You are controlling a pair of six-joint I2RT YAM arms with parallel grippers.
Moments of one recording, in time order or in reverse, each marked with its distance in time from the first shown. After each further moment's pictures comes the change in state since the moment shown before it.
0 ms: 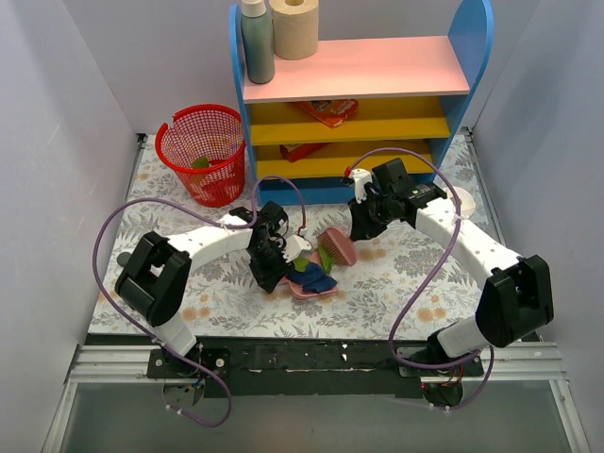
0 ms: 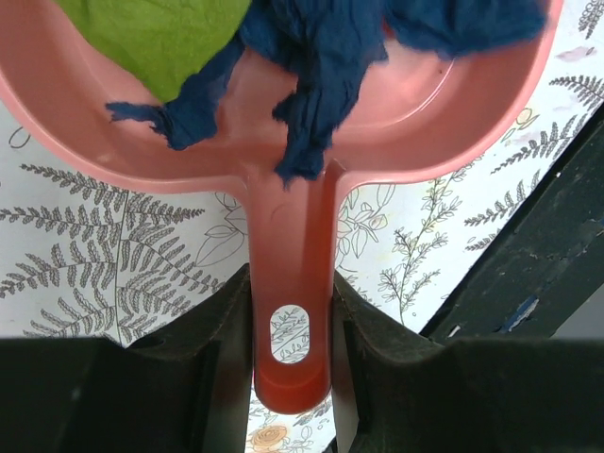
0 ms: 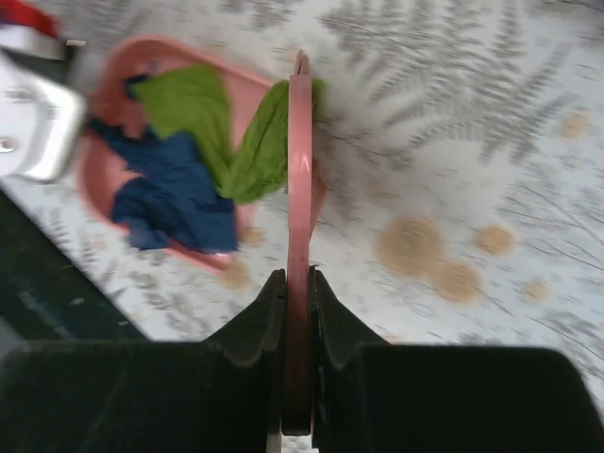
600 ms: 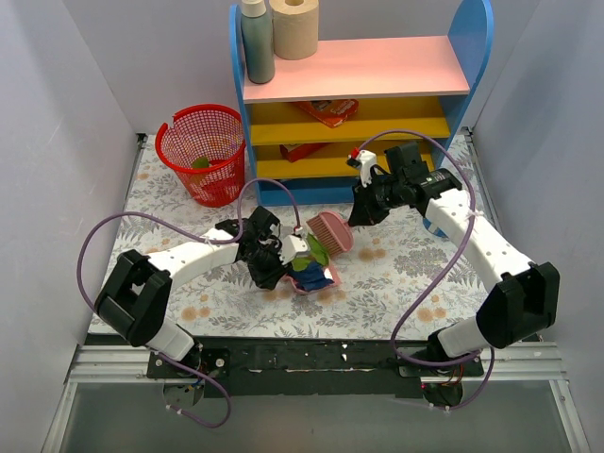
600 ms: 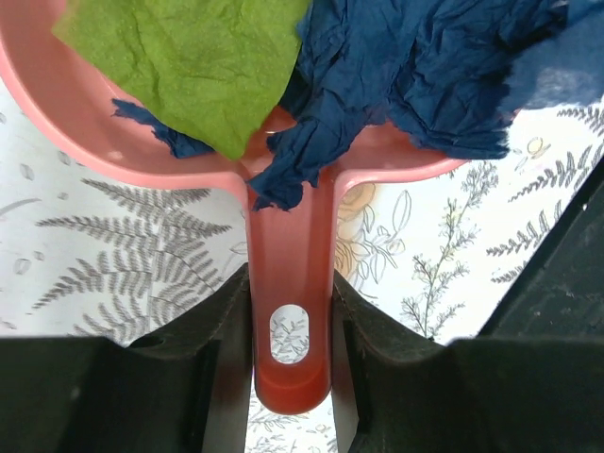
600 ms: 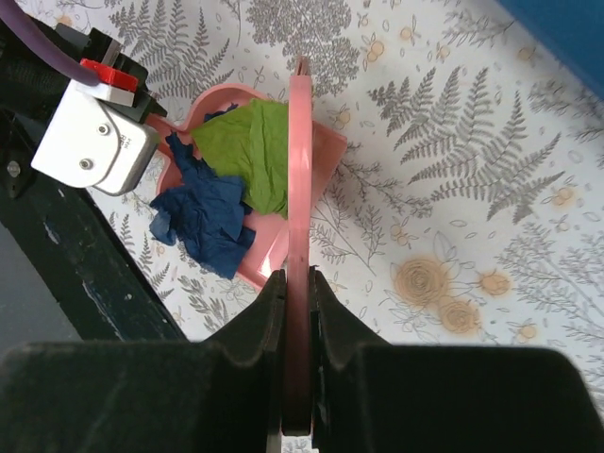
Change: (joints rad) left arm 0.000 -0.133 -0.148 0.187 -0.003 0.010; right arm -0.039 -0.002 0.129 -0.054 -0.243 -0.011
